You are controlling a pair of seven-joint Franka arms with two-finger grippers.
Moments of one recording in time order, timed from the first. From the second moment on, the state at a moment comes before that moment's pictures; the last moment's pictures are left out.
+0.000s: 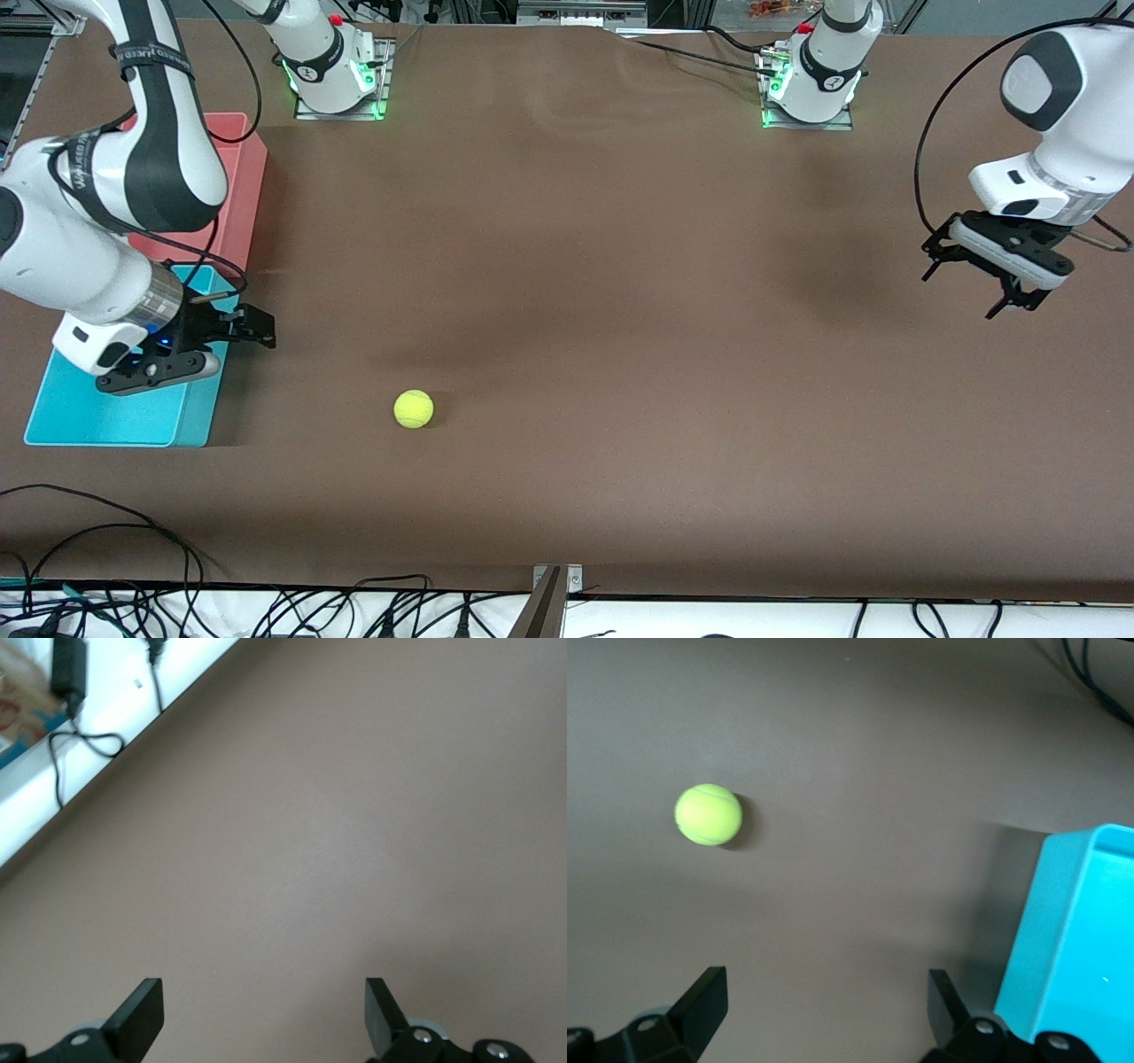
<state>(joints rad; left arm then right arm) 0.08 -0.12 0.00 -2.23 -0.09 2.42 0.88 0.15 0.34 -0.07 -1.63 0.09 2.03 -0.17</state>
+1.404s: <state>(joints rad) 0.02 -0.16 -0.03 -1.76 -0.04 1.61 0.00 0.15 0.59 0.00 -1.53 0.18 2.25 -0.25</state>
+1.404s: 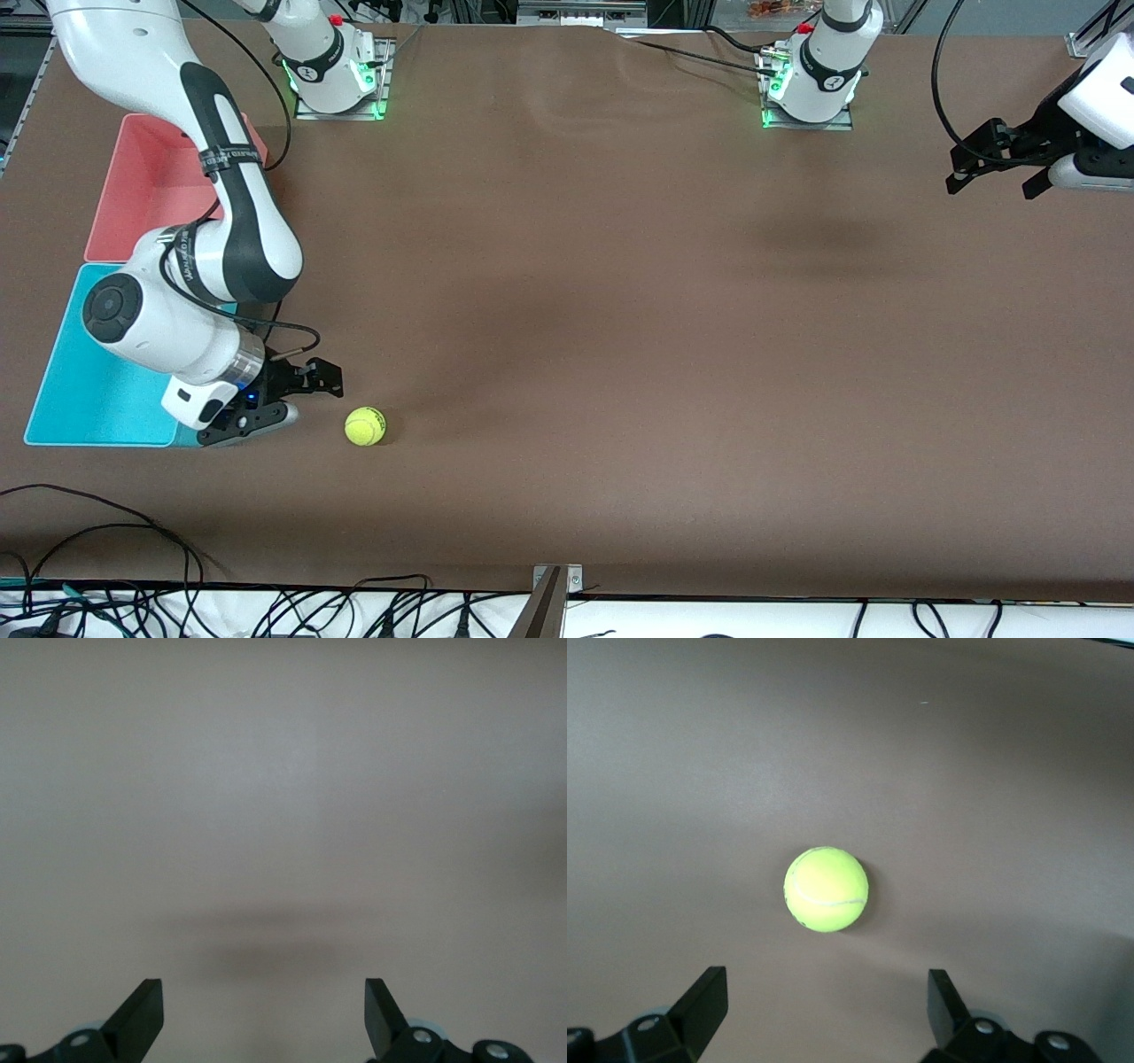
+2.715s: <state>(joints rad) -0.04 0.01 0.04 -1.58 -0.04 1.53 -0.08 0.18 0.83 0.04 -1.42 0.22 2.40 -0.58</state>
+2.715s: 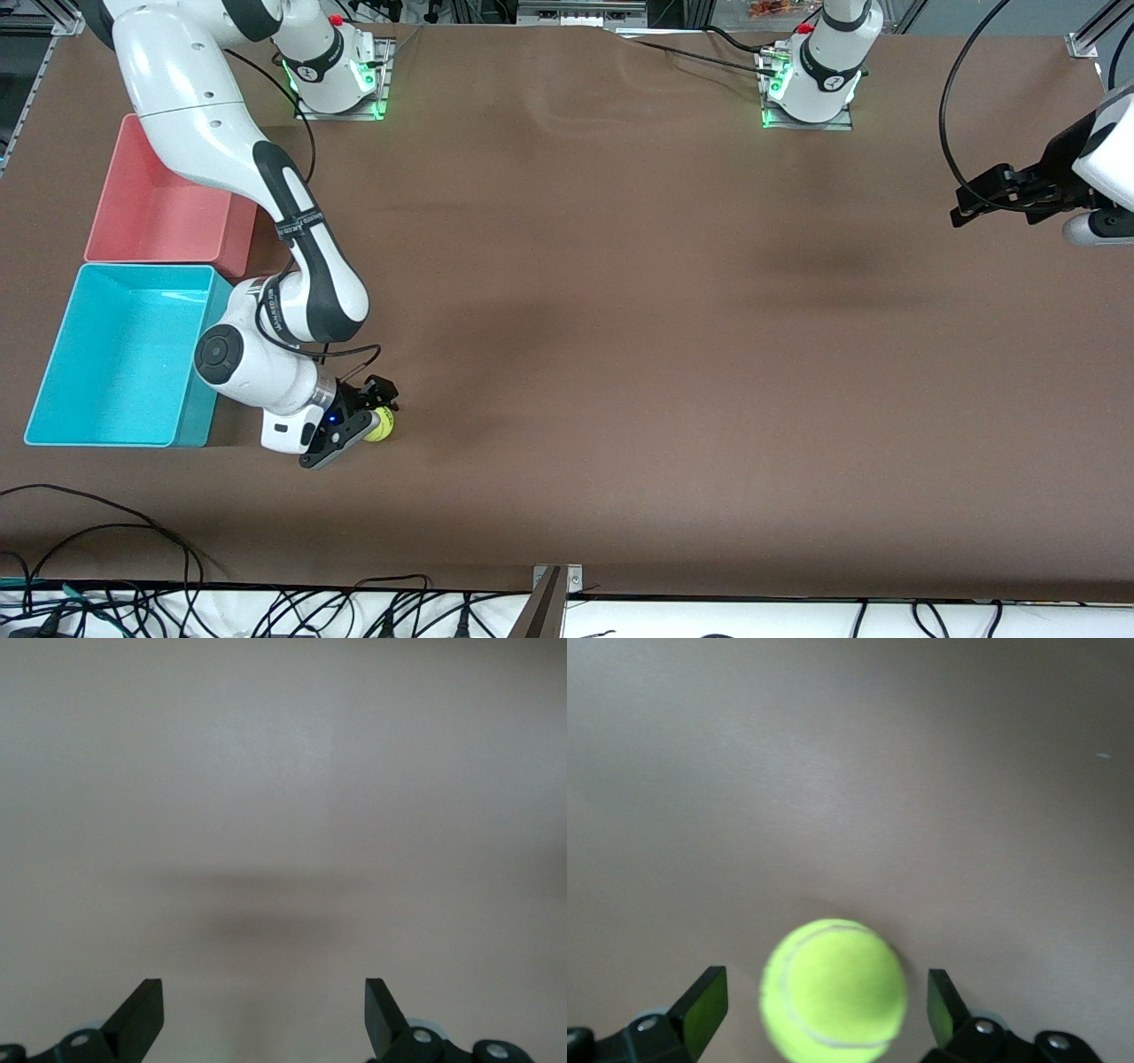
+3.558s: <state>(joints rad) -0.05 0.01 0.04 -1.58 -0.04 1.53 -0.03 0.18 0.87 0.04 -1.42 0.23 2.46 -0.63</state>
